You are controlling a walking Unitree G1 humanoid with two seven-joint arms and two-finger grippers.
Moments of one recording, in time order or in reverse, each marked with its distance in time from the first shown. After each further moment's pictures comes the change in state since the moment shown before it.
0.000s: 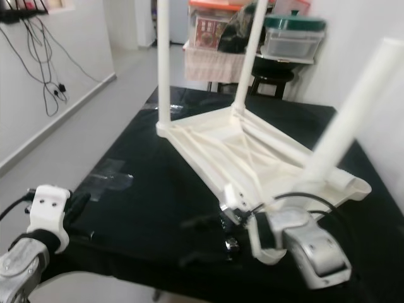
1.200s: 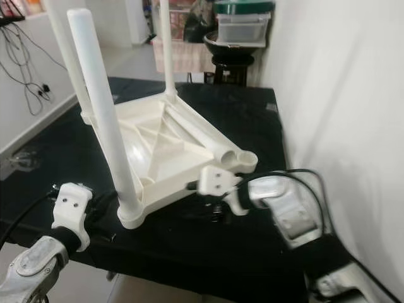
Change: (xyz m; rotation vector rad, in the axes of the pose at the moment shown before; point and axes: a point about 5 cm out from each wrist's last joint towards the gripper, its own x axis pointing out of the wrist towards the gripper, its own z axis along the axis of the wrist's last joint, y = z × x) left arm 0.002 -0.018 0.022 0.027 -0.100 -0.121; right arm 0.046 -0.070 0.051 -0.565 0.217 -0.372
